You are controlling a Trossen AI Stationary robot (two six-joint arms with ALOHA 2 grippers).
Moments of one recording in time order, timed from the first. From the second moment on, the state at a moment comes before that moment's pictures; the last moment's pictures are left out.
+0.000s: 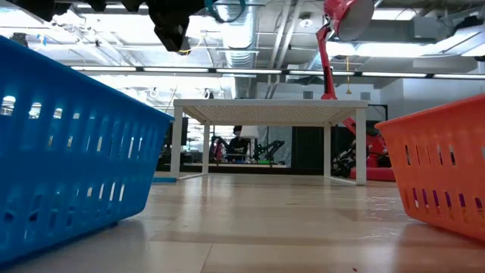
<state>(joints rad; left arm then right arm) -0.47 1.52 0.63 0.83 -0.29 -0.24 0.60 1.84 1.15 0.34 0.94 -0.22</state>
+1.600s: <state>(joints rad) -0.75 1.38 0.63 0.36 -0.16 -0.16 0.93 1.73 1.20 0.27 1.45 -0.34</state>
